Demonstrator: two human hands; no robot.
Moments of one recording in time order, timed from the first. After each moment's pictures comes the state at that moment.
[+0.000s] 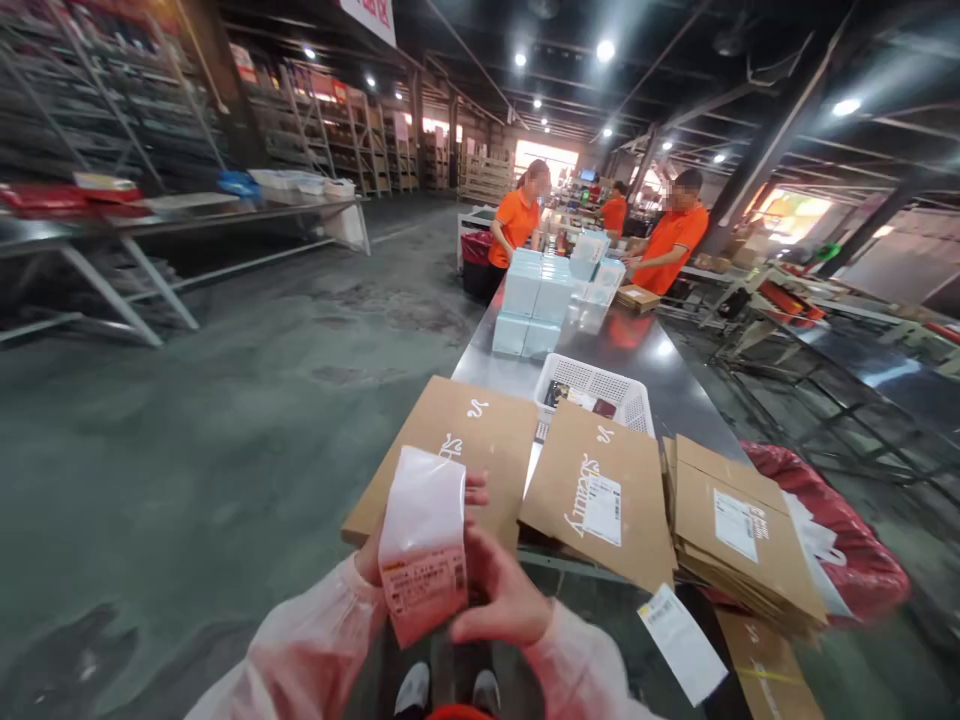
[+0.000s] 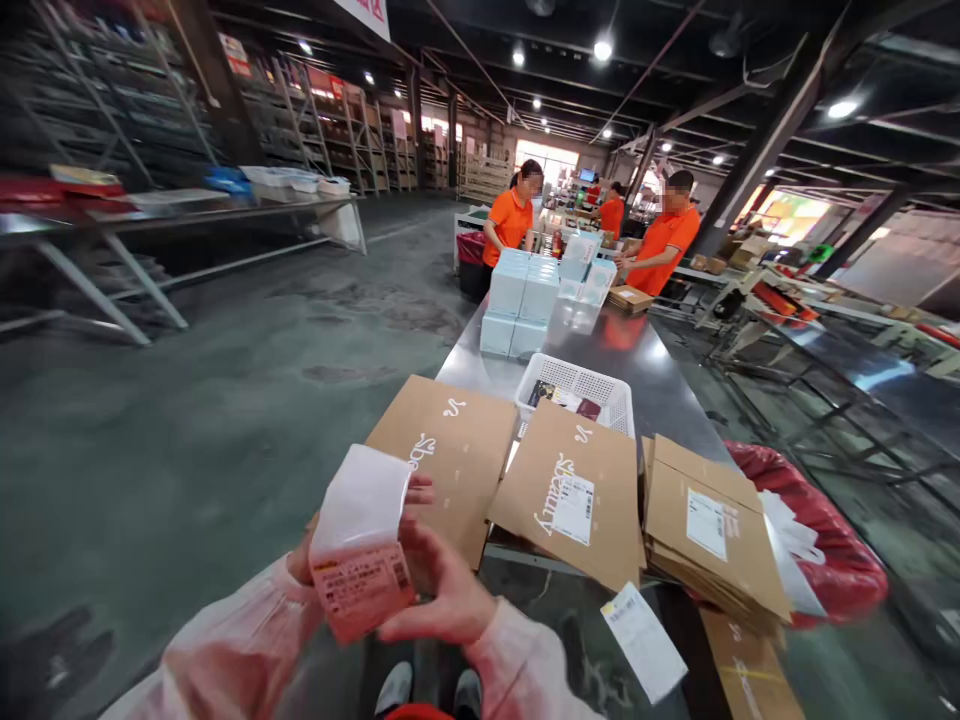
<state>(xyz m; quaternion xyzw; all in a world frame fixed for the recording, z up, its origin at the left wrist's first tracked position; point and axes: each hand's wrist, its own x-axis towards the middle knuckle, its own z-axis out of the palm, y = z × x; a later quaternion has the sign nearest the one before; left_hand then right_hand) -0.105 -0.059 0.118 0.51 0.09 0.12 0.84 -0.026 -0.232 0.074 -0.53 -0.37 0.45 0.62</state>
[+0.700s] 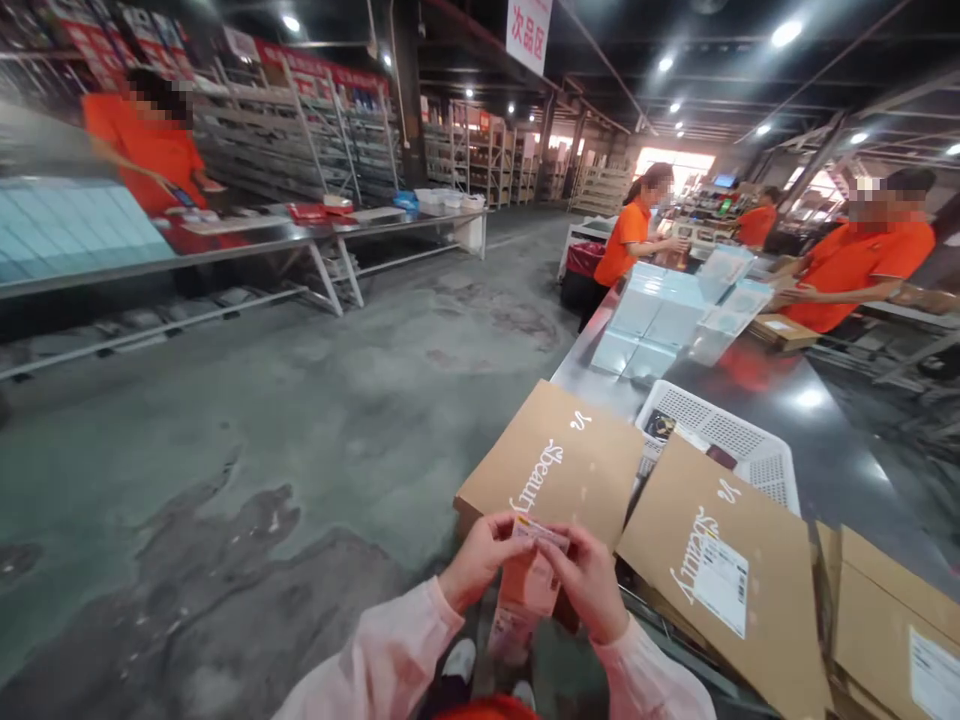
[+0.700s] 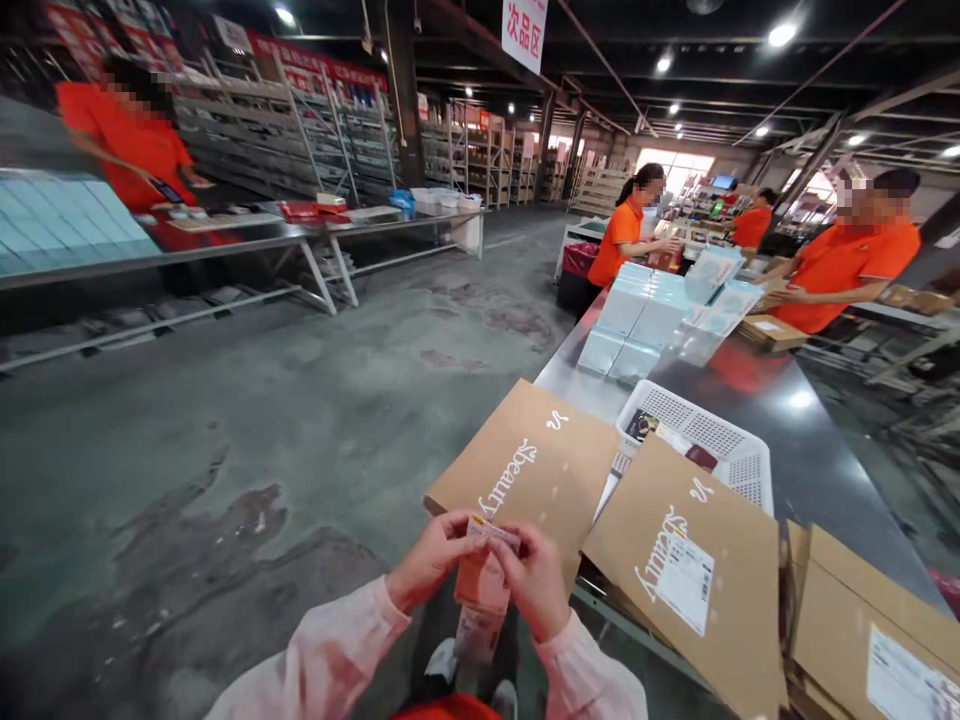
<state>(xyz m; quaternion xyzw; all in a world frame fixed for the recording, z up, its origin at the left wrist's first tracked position) -0.133 -0.070 0.044 0.44 0.25 0.20 0.84 -0.017 -0.180 0.074 -0.74 -0.36 0.25 0.52</state>
